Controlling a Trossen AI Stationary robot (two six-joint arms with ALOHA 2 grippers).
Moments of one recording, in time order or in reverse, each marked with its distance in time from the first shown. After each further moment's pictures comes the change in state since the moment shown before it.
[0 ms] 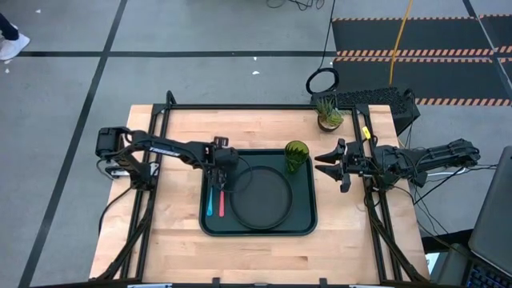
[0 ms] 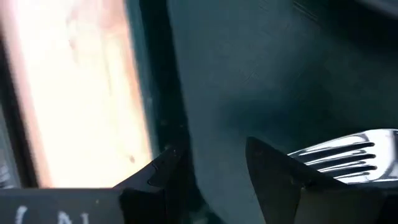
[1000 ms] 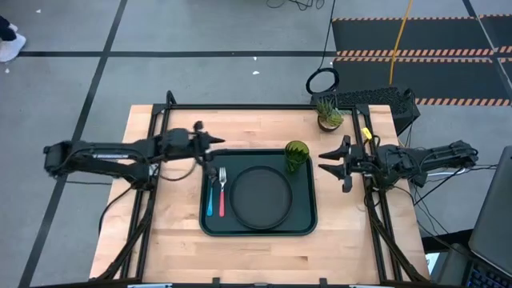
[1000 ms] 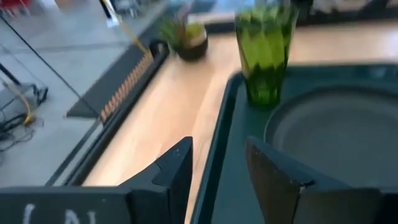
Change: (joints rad) left arm 0.084 -0.642 -0.320 0.522 0.219 -0.190; right arm 0.000 -0.071 0.000 -0.095 0.031 -0.201
